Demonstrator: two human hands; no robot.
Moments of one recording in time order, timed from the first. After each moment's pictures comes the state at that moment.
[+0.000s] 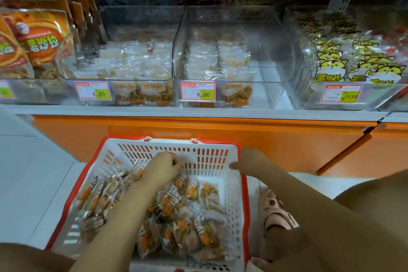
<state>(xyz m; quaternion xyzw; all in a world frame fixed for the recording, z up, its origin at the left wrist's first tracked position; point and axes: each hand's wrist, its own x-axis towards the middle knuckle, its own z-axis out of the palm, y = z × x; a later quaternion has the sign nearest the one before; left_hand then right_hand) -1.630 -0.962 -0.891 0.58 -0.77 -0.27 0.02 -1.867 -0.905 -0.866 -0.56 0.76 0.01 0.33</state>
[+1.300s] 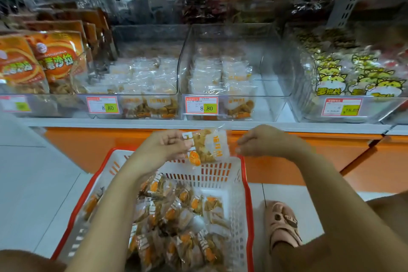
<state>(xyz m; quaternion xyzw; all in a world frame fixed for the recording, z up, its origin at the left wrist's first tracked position) -1.632 -0.952 -0.772 0.44 -0.61 -0.60 0.27 -1.890 -0.911 -0.757 -0.59 0.69 -0.10 0.40</state>
